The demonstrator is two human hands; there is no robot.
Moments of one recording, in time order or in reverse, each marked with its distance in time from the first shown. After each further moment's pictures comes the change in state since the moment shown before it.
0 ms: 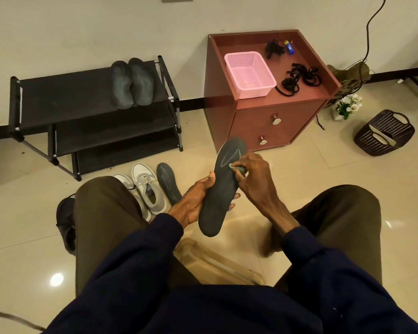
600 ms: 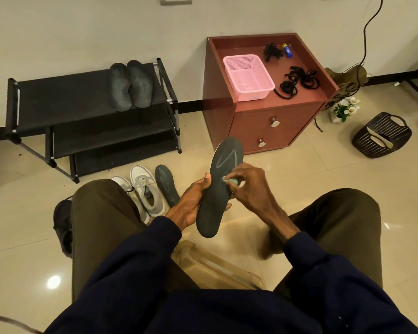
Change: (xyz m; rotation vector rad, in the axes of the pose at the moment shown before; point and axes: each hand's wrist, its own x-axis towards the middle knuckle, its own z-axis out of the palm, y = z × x) left_hand -0.004 0.005 0.001 0.020 0.022 0.029; right_hand -0.011 -0.013 -0.006 0.149 -0.173 0.051
